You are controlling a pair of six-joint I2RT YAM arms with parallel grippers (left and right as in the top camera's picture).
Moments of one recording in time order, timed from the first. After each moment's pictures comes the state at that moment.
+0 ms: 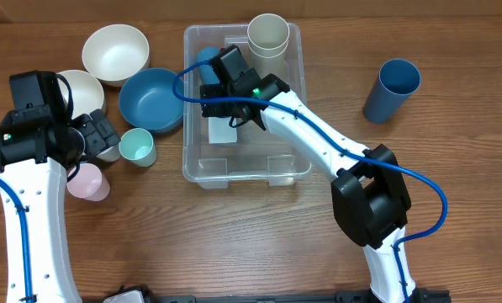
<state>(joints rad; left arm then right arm) 0.24 1.39 1.39 -1.15 -0.09 -0.34 0.65 2.19 1.86 -0.61 -0.07 0.52</state>
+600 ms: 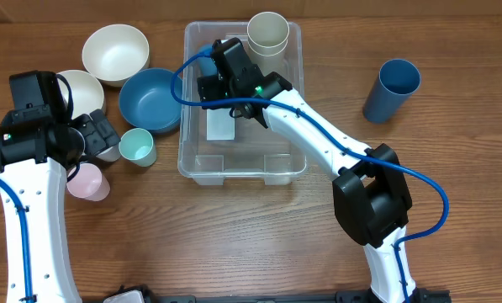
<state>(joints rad) 0.24 1.39 1.39 -1.15 -0.09 -0.34 0.64 2.19 1.87 -0.51 -0.04 0.38</state>
